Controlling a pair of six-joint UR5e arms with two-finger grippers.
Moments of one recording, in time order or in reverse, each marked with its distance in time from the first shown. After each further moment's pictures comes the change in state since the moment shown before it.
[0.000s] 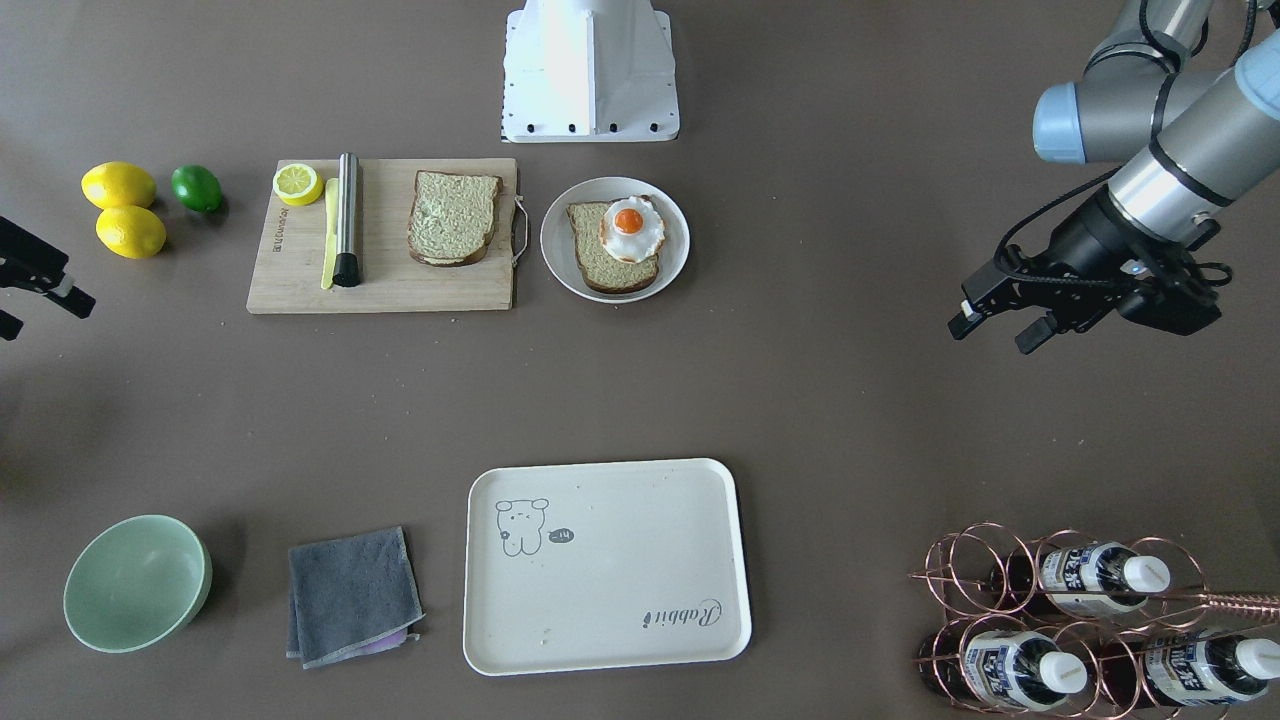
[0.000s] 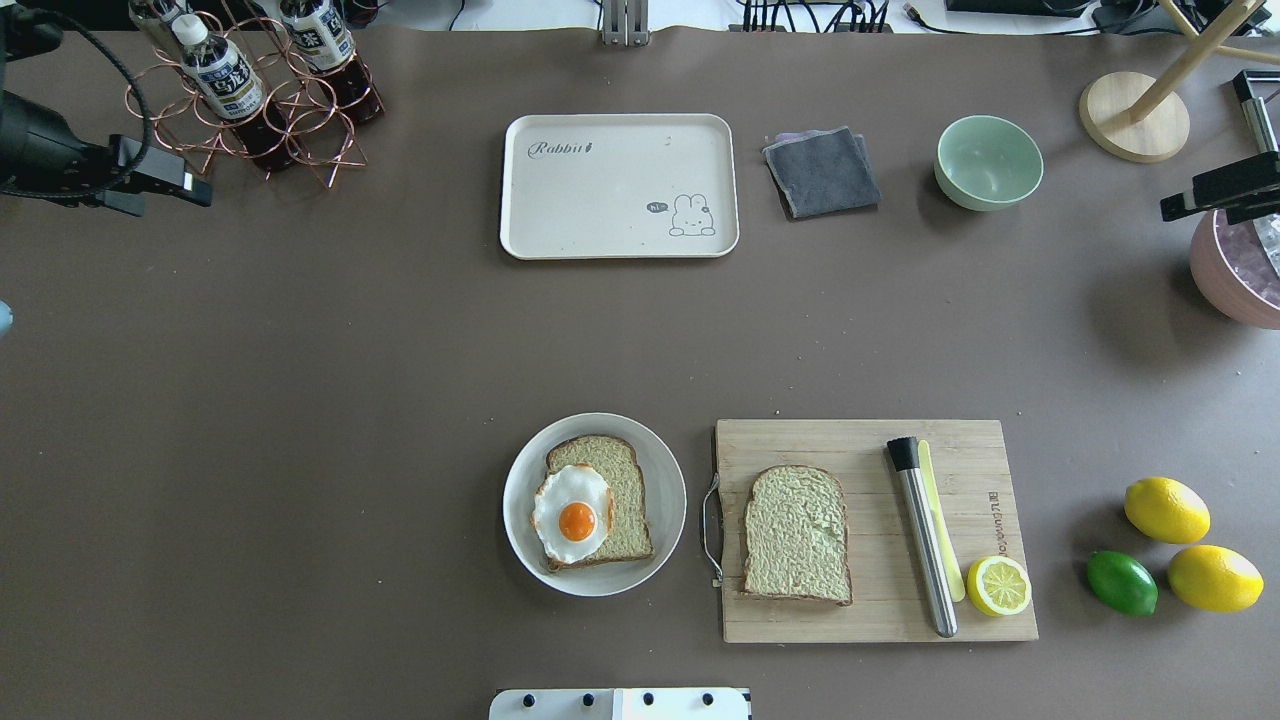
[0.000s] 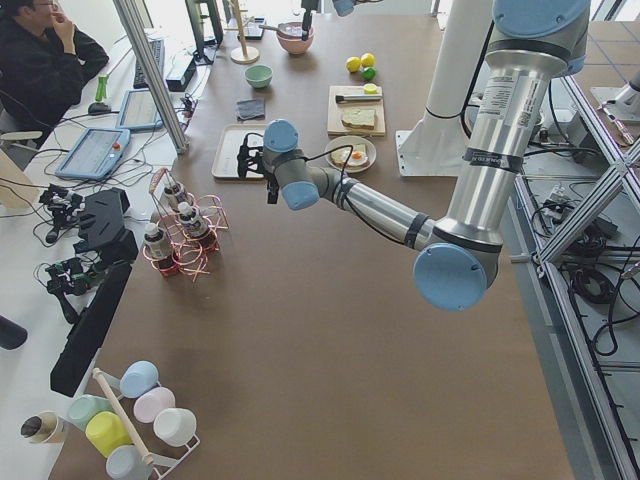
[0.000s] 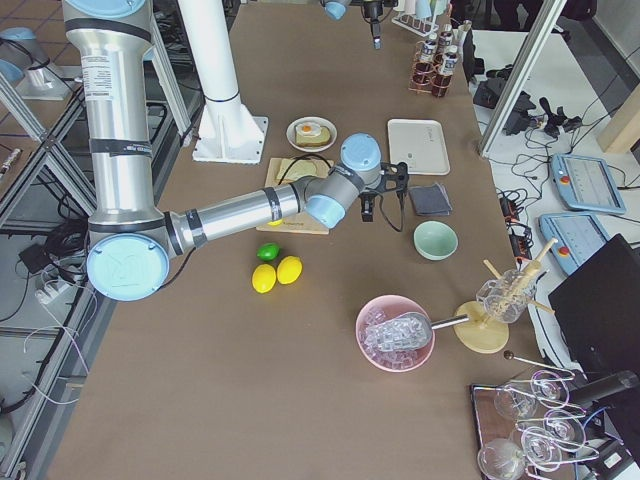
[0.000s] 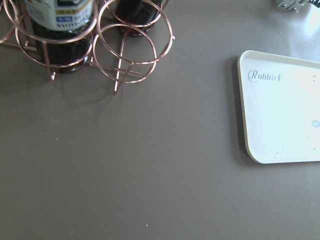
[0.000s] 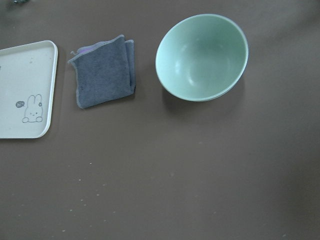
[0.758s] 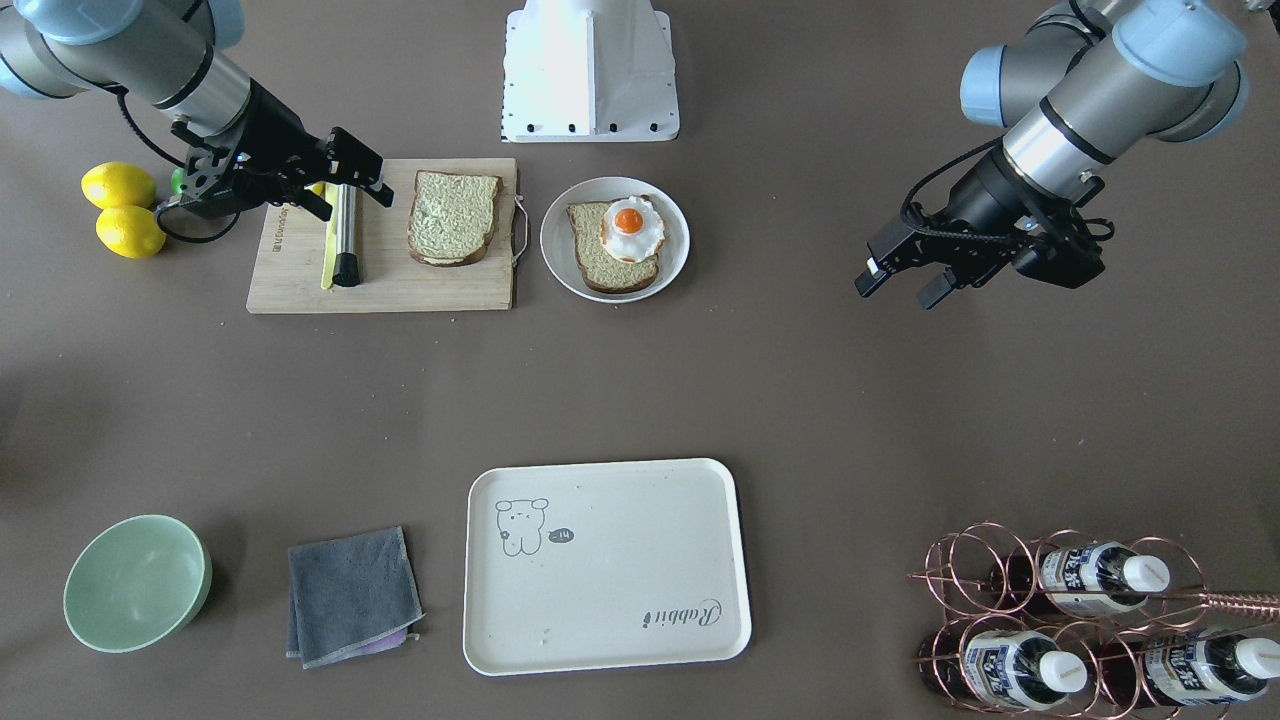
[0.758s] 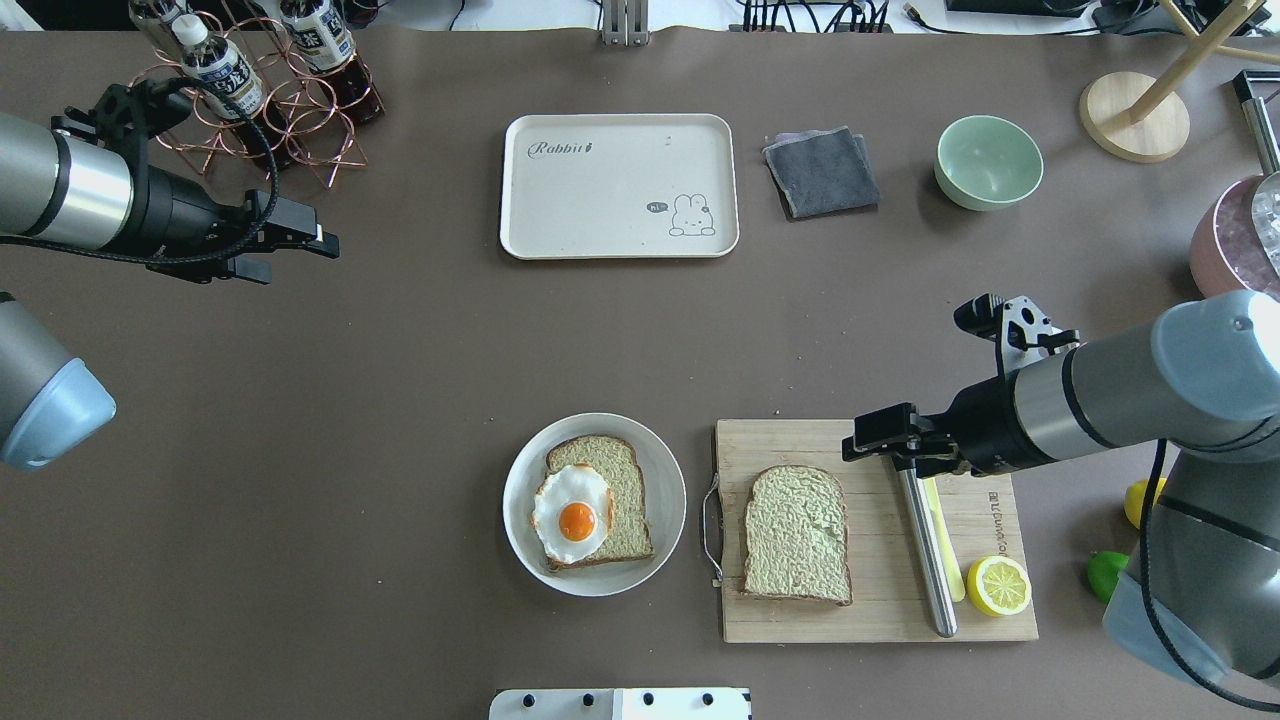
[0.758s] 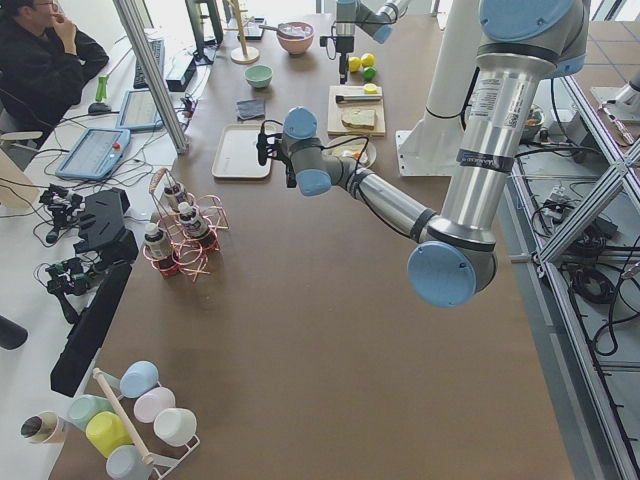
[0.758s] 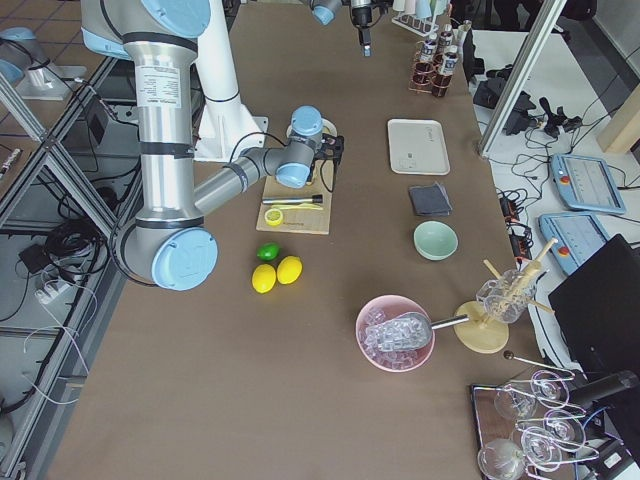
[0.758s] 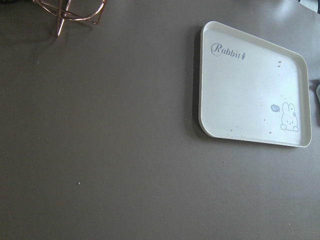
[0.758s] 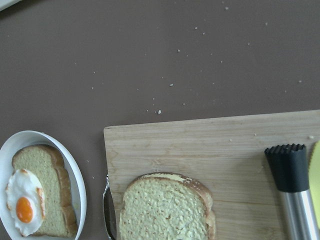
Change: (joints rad) left arm 0.081 0.007 -0.073 -0.007 0.052 -0.138; right arm -0.534 -0.012 0.155 0.011 -0.318 0.322
